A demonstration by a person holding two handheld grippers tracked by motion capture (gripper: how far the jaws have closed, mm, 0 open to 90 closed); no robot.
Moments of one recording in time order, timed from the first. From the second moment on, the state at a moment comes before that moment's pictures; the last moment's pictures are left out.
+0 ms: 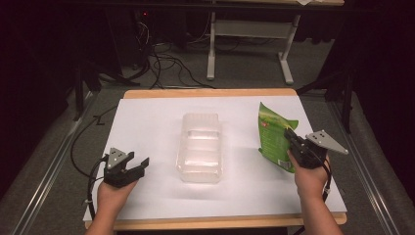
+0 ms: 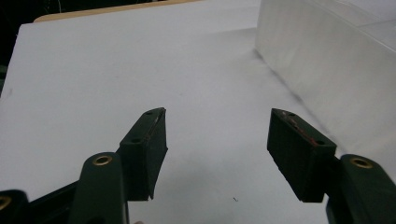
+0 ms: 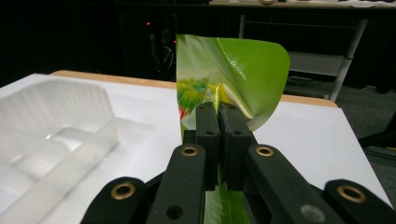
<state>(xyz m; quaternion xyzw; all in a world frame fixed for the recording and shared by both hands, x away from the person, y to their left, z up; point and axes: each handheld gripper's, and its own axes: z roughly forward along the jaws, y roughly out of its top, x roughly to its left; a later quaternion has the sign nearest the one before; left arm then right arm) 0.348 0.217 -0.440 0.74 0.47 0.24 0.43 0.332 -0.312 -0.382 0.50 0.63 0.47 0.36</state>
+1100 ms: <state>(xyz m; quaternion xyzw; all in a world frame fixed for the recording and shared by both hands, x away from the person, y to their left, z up) 0.349 0.212 -0.437 0.73 0.46 0.23 0.44 0.262 -0.304 -0.394 0.47 0.67 0.46 0.36</state>
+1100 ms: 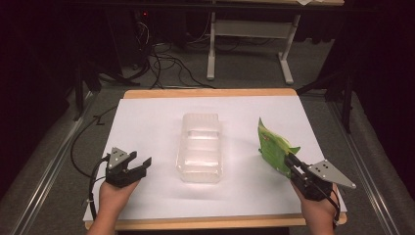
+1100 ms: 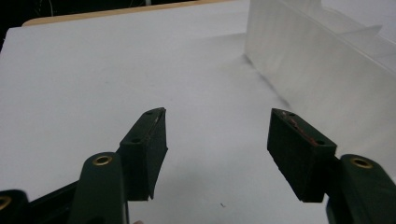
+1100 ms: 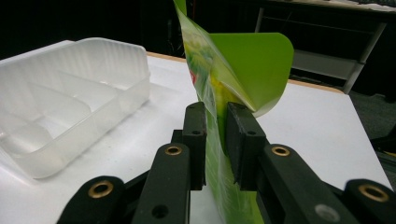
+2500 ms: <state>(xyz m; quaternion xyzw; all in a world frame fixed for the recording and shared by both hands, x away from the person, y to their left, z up) 0.343 0.218 -0.436 0.73 0.46 0.24 0.44 0.279 -0.324 -0.369 0.45 0.63 0.50 0.38</state>
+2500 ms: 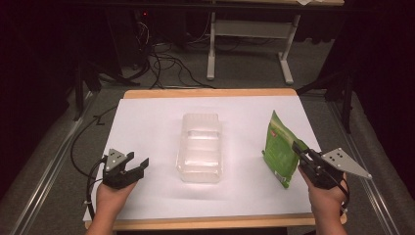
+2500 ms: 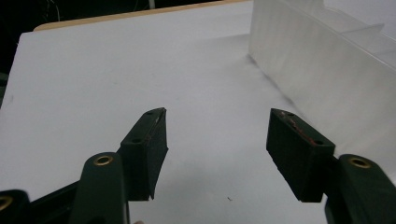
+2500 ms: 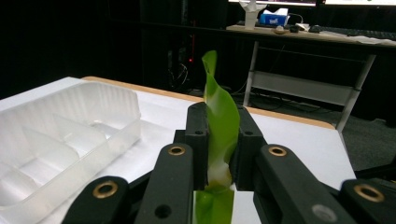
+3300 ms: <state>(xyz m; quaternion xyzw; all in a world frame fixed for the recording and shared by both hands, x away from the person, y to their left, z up) 0.343 0.214 -0.437 0.74 0.45 0.24 0.44 0.304 -0.333 -0.392 0.49 0.65 0.49 0.32</state>
